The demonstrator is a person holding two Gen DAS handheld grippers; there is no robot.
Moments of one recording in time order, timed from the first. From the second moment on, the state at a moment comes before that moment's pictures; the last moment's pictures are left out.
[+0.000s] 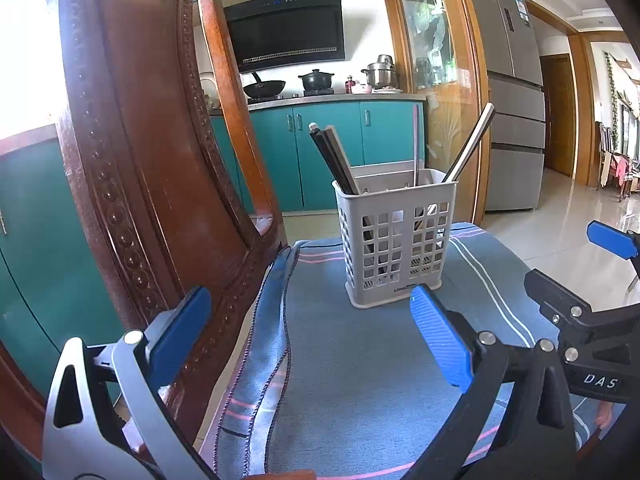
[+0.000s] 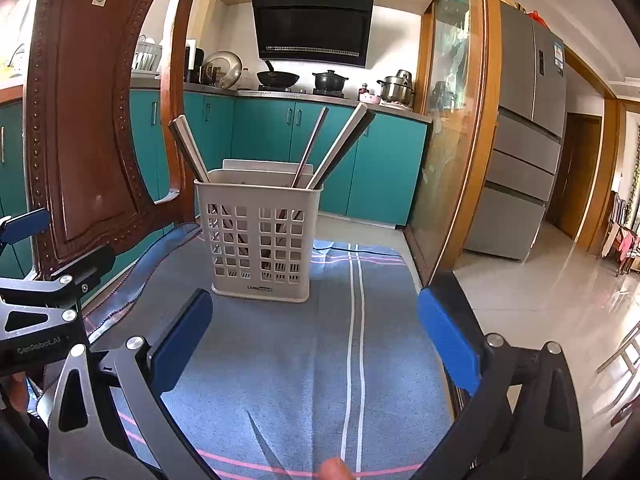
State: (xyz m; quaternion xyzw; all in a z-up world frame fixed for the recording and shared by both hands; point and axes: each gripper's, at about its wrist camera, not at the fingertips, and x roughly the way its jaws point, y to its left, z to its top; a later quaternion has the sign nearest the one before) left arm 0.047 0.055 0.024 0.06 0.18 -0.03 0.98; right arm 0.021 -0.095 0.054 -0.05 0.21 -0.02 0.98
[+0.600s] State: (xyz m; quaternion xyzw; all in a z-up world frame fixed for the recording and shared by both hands) left arm 0.048 0.056 0.024 0.05 0.19 -0.04 0.98; right arm 0.021 -0.094 0.053 -0.05 0.21 -0.03 0.98
